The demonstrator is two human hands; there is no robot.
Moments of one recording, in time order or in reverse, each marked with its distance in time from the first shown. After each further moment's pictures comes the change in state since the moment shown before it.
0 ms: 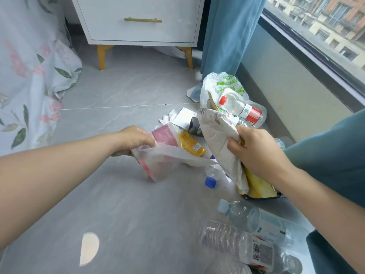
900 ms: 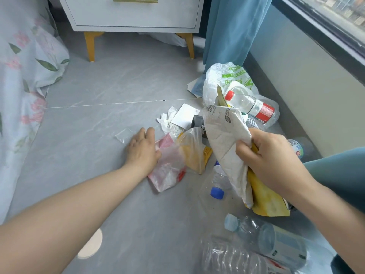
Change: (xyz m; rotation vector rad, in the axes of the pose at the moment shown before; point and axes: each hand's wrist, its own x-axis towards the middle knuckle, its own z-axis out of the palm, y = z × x) left_hand 0.082 -0.041 0.059 0.751 0.443 0.228; right_hand 0.014 0.012 0.014 0.084 -0.022 0.085
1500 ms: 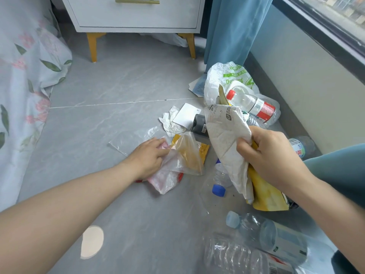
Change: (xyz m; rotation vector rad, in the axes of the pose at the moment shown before) left_hand -0.010 -0.013 -0.007 0.004 -0.194 0.389; right_hand 0.002 0.004 0.003 -0.007 -0.008 -0.017
